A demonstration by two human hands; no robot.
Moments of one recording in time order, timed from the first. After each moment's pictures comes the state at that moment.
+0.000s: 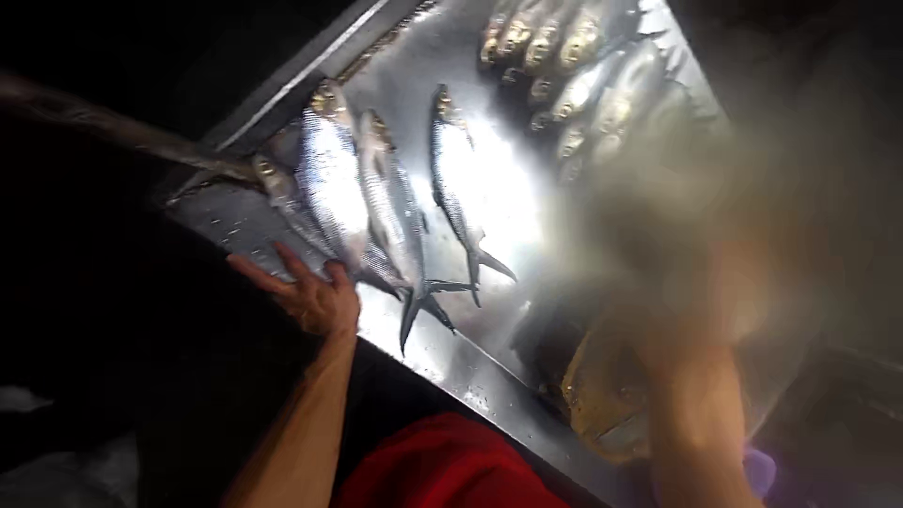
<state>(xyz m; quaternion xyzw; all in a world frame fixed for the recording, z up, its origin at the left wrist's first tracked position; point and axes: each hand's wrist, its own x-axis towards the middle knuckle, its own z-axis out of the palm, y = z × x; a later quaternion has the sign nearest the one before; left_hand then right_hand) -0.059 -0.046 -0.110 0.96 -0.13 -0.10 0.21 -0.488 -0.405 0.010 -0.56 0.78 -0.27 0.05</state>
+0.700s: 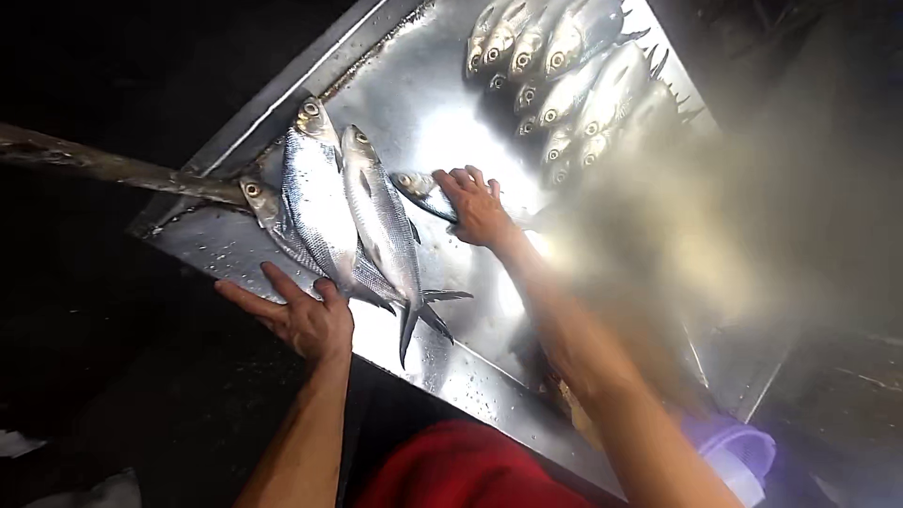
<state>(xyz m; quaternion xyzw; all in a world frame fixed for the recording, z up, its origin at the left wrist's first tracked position) -0.057 -0.048 -0.116 0.96 -0.14 -0.10 0.20 -0.190 -0.320 -0.088 -0.91 0.31 0.12 0.22</state>
